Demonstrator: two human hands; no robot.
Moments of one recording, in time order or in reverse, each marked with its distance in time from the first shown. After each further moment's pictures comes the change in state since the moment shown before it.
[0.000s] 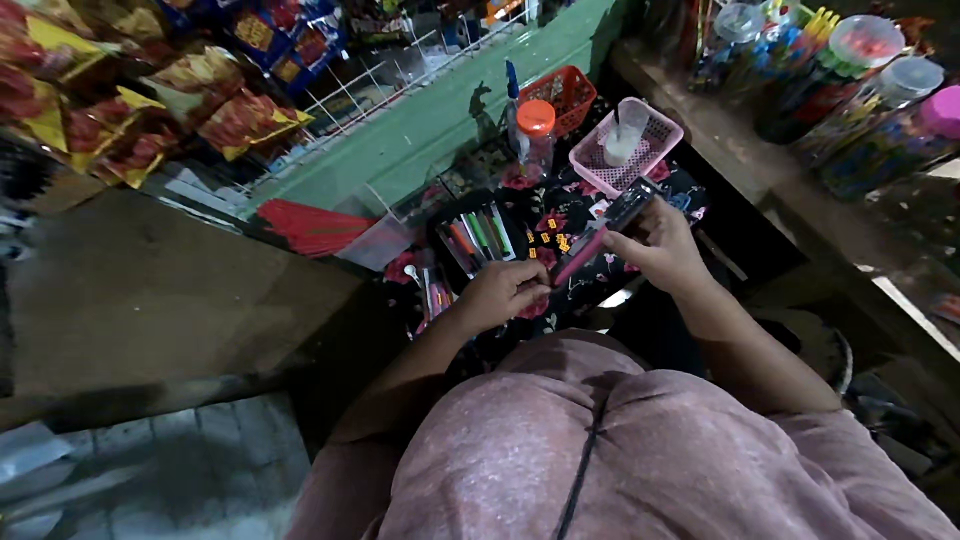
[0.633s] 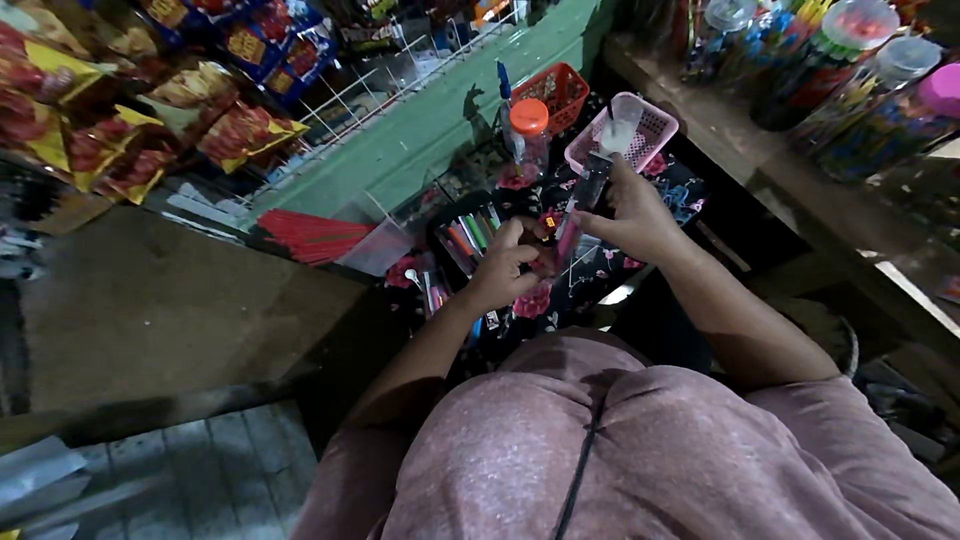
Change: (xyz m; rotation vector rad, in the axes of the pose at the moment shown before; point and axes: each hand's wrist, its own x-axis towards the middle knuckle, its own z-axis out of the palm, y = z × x) left_hand 0.024 -0.029 0.011 -0.025 0.131 0.065; right_hand 0.035 -0.011 0.004 -0.210 -0.130 0.102
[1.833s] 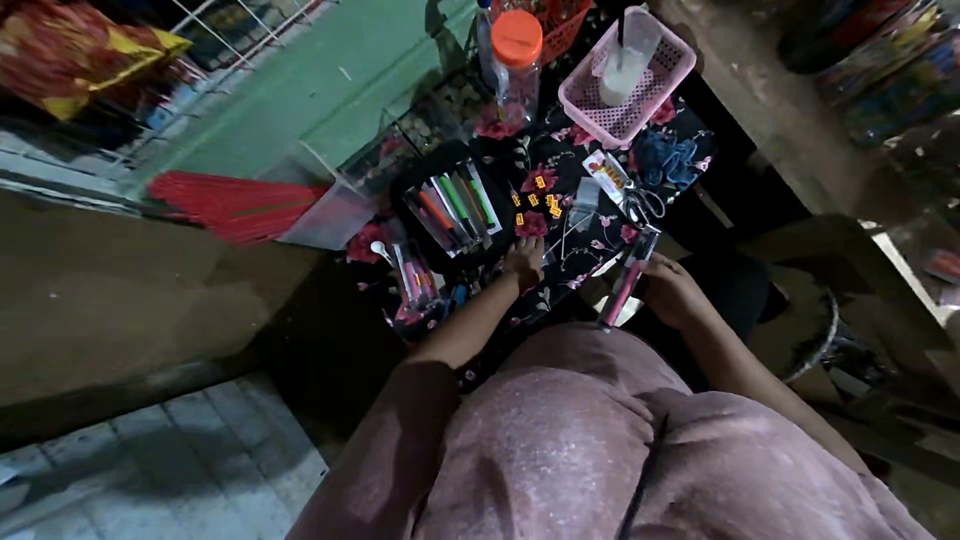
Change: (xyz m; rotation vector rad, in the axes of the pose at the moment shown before) left_hand -0.025 -0.167 0.160 0.414 -0.671 -0.674; right_hand -0.105 0.129 0.019 0.673 0.207 0.695
